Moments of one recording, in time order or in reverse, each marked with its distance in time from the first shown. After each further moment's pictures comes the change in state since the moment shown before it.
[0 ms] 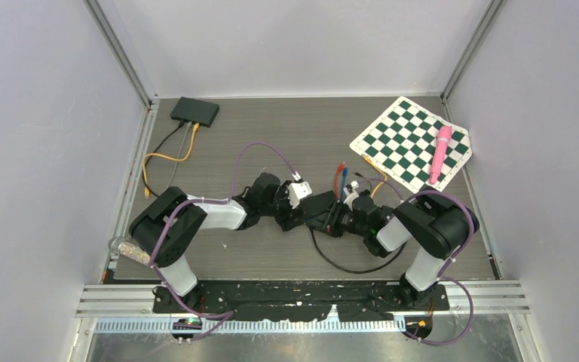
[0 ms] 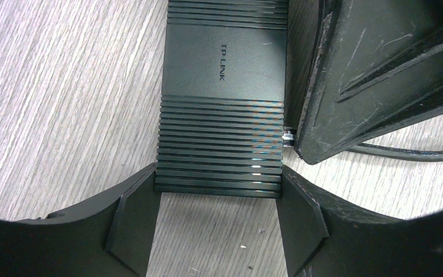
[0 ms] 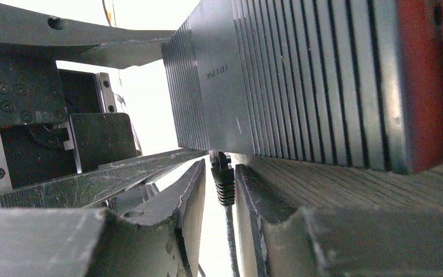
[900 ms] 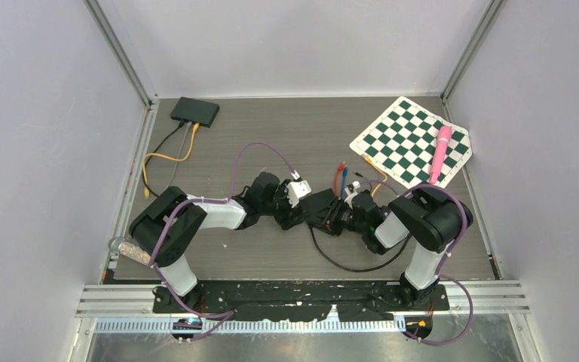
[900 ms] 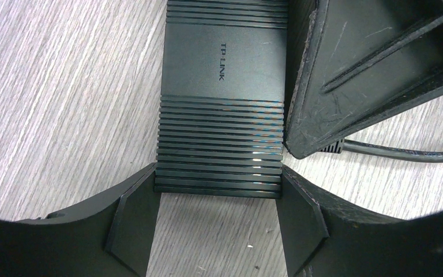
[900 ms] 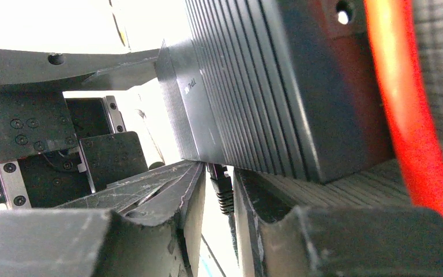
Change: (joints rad) left arm 0.005 0.001 0.000 0.005 -0.009 -0.004; right arm -0.035 0.059 0.030 0.016 -0.016 0.138
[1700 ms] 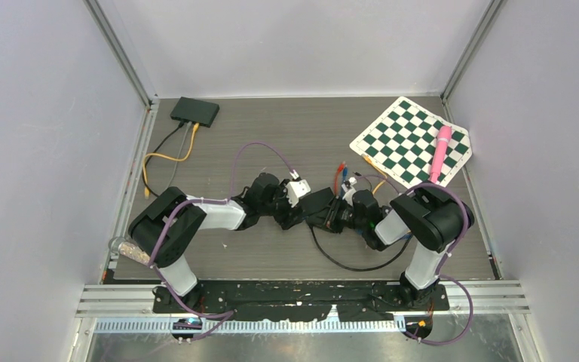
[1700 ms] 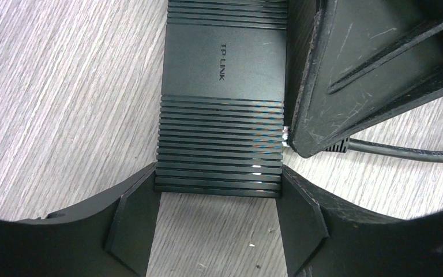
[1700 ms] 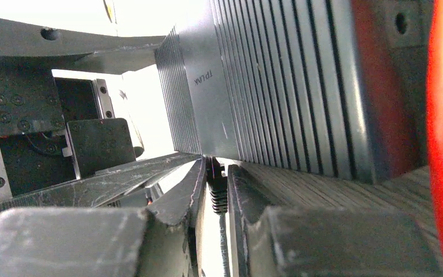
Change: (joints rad) left arm 0.002 -0.005 -0.006 0.008 -0.031 -0.016; right arm -0.021 0.000 0.034 -0.058 -0.074 -0.141
